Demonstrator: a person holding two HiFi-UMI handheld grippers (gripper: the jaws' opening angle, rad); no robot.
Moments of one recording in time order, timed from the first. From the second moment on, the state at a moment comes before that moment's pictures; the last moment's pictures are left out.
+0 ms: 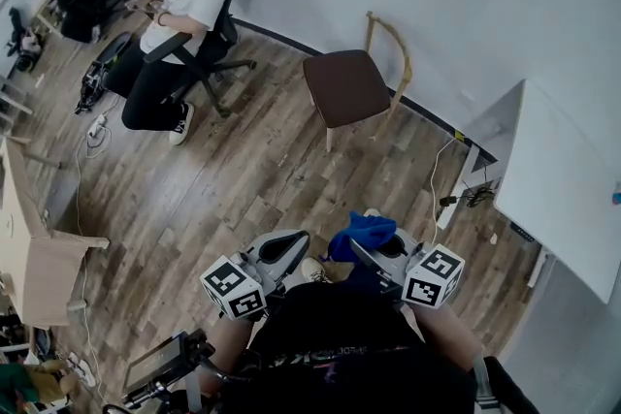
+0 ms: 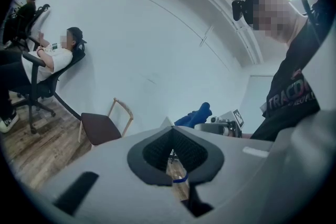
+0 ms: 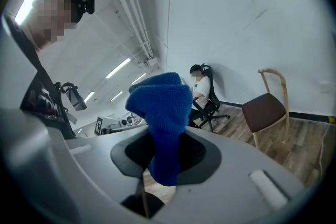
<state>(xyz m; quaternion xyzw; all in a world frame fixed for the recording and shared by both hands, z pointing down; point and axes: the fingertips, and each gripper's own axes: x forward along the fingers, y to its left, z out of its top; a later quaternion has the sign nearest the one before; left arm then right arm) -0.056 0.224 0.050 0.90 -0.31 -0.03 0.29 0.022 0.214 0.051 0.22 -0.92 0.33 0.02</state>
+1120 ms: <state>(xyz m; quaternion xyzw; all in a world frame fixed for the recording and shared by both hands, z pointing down) -0.081 0.285 0.032 0.91 -0.30 -0.08 0.28 -0.008 0.286 0.033 0.20 -0.94 0.28 0.06</state>
